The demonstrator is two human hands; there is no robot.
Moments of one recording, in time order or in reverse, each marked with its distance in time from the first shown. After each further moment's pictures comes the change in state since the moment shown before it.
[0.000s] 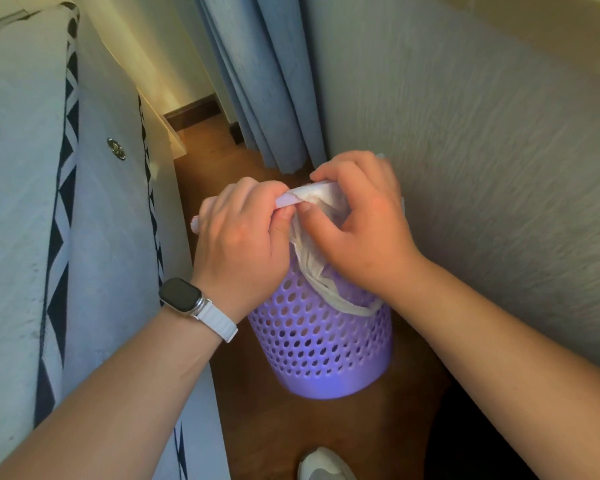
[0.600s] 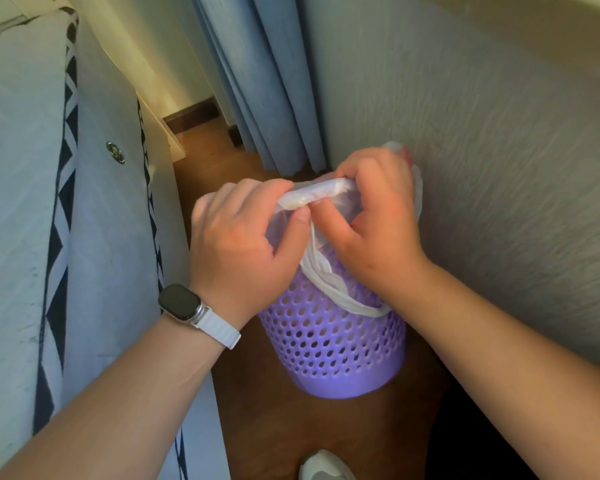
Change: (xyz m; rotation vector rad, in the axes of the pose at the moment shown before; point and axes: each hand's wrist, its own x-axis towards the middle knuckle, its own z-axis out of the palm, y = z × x) left_hand 0.001 0.007 -0.005 -0.039 0.102 0.034; right_hand 0.000 0.007 -0.004 -0.022 0.129 -0.061
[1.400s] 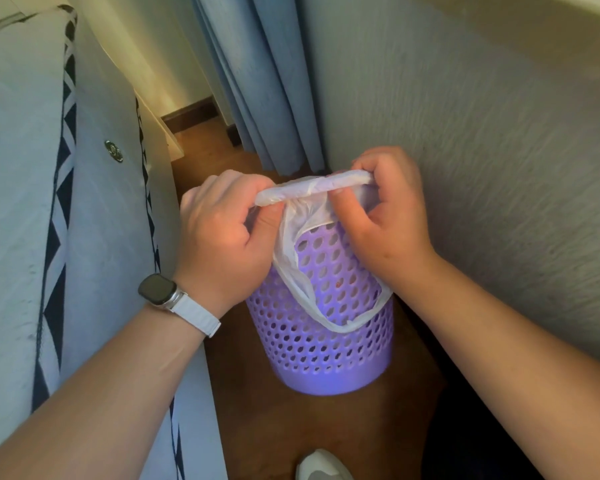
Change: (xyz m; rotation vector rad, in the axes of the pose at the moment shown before) left_hand 0.003 -0.019 -0.002 -0.123 -0.038 -0.042; right_hand 0.002 0.013 -0.006 0.085 0.036 0.070
